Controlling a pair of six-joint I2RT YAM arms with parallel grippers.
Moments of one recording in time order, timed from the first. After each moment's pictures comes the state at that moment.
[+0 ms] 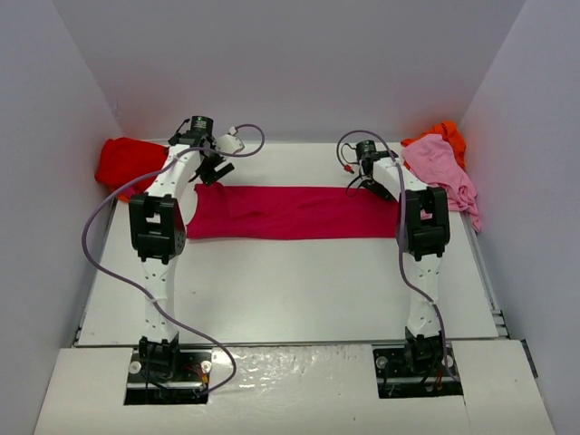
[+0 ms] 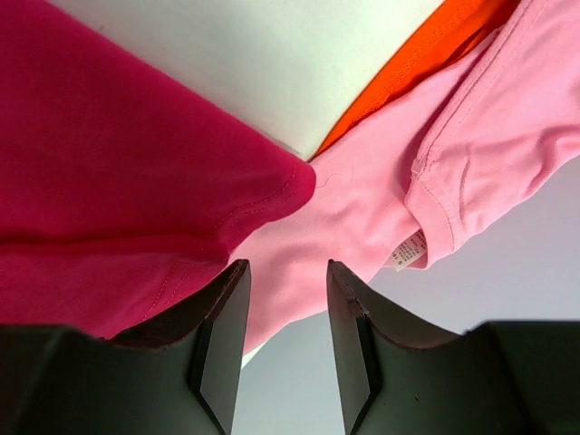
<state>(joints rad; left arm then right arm) -0.13 2.31 2.15 -0.83 -0.03 0.84 0.18 2.30 1.84 -0.76 0.60 -0.74</state>
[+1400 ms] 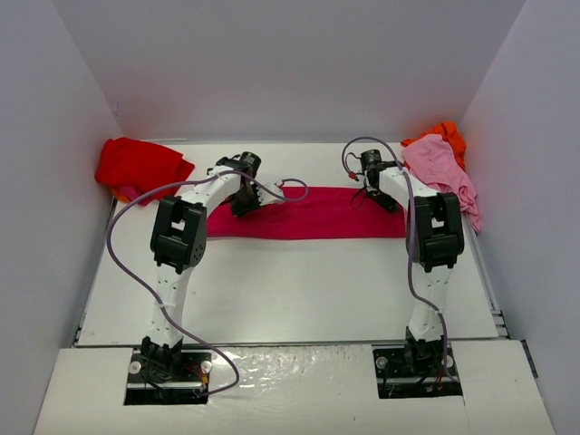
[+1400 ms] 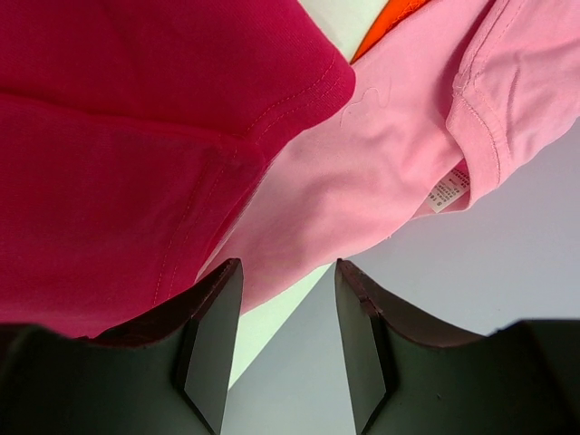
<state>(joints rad) -0.37 2.26 1.87 -0.95 0.05 0.96 0.17 2.12 1.56 -0.67 0.60 -0.67</state>
